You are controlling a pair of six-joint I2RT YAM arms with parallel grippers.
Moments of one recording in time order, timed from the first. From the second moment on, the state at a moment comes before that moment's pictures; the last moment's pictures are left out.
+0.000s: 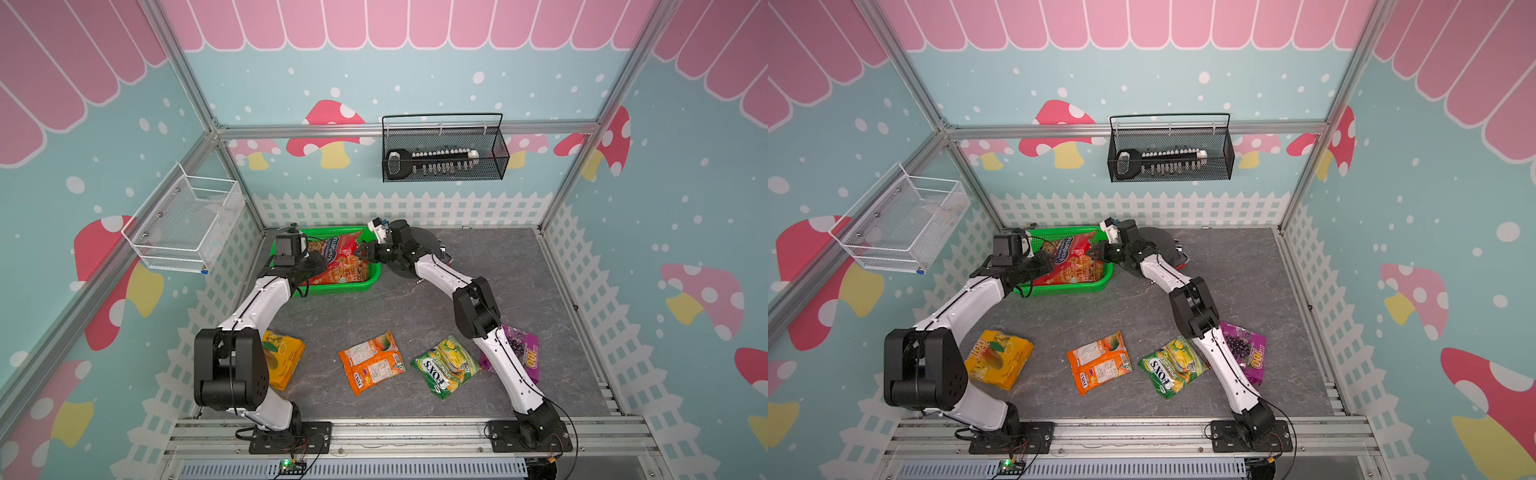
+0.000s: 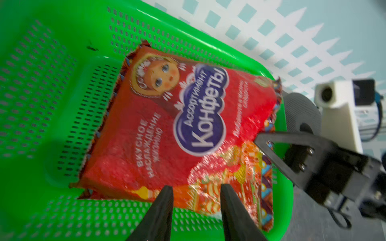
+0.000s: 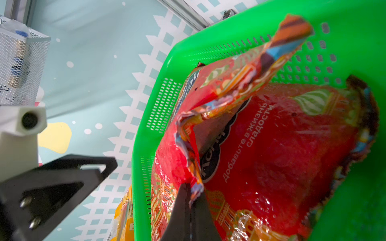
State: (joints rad) left arm -0.02 1.53 1.11 -0.29 0.18 -0.40; right arm 0.58 2.68 2.35 -0.06 -0.72 0.73
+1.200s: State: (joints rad) left arm -0.29 1.93 1.49 -0.25 -0.26 -0.17; right arm 0.57 2.38 2.11 -0.41 -0.30 0.47
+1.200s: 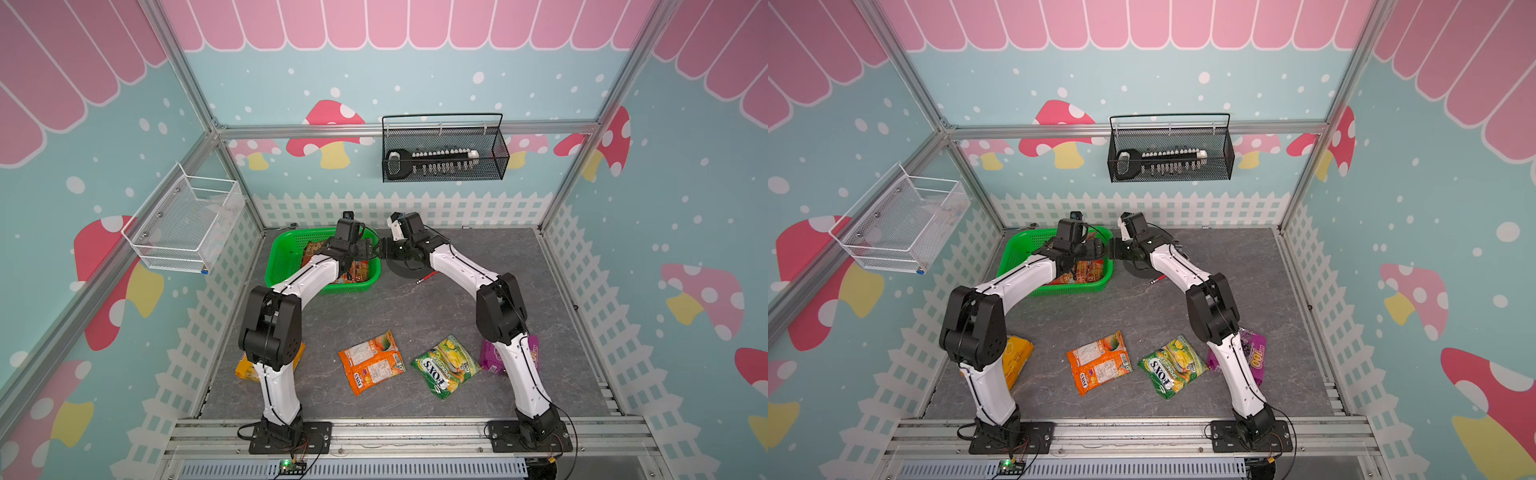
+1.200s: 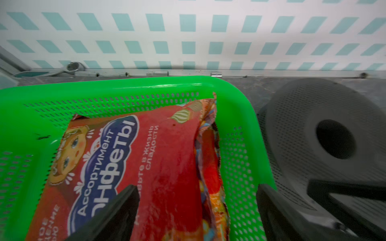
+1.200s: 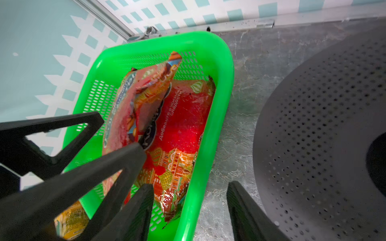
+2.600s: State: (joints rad) left arm -0.16 2.03 1.54 -0.36 -0.33 -0.05; right arm 0.65 2.46 2.17 -0.49 -0.11 0.65
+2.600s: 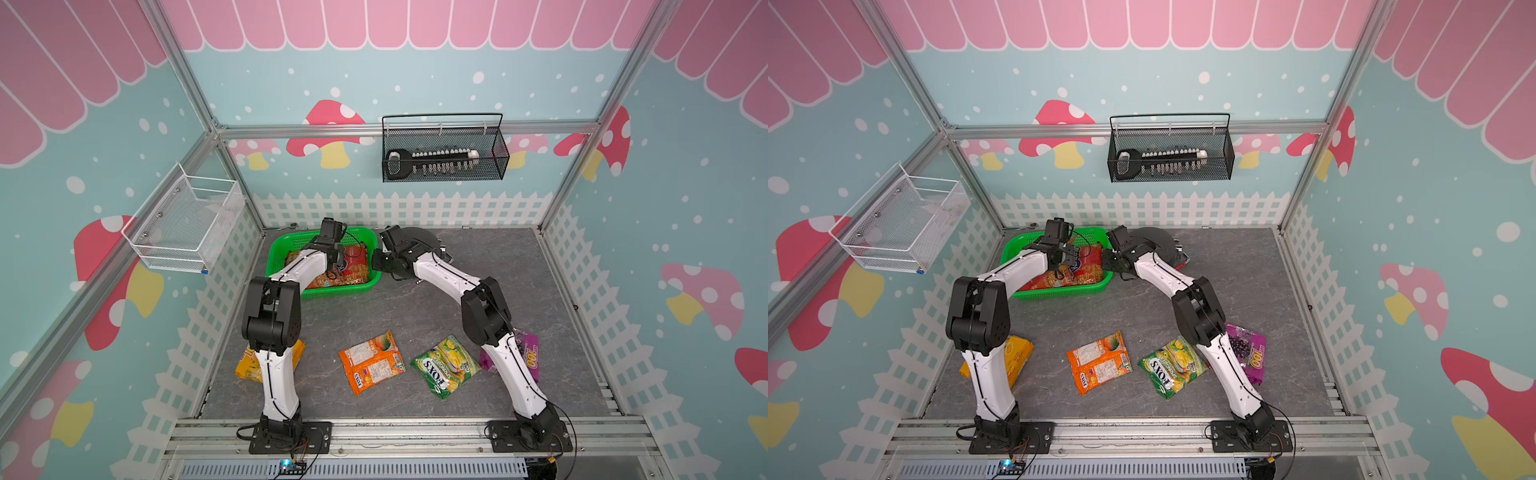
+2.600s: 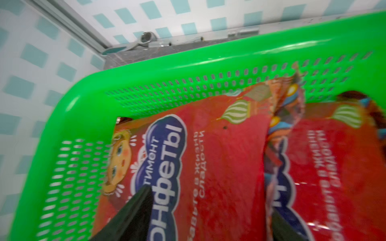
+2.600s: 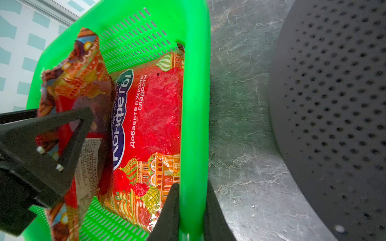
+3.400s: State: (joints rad) left arm -0.09 1.96 1.48 -0.38 0.44 -0.25; right arm 0.66 2.22 1.82 -0.48 -0.10 0.63
